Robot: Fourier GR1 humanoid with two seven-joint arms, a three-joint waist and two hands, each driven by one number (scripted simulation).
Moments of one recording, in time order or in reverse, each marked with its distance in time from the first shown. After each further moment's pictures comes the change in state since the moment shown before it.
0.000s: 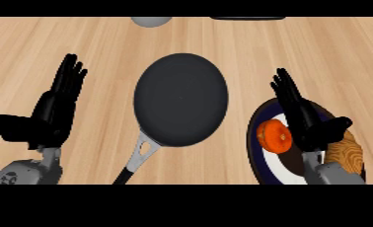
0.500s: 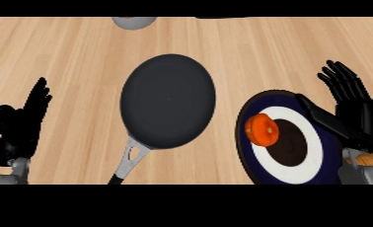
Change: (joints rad) left arm 0.094 0.147 0.057 0.168 -0.082 0.029 0.127; right arm 0.057 -0.026 -0.261 -0.063 -0.025 -0.138 -0.087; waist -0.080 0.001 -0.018
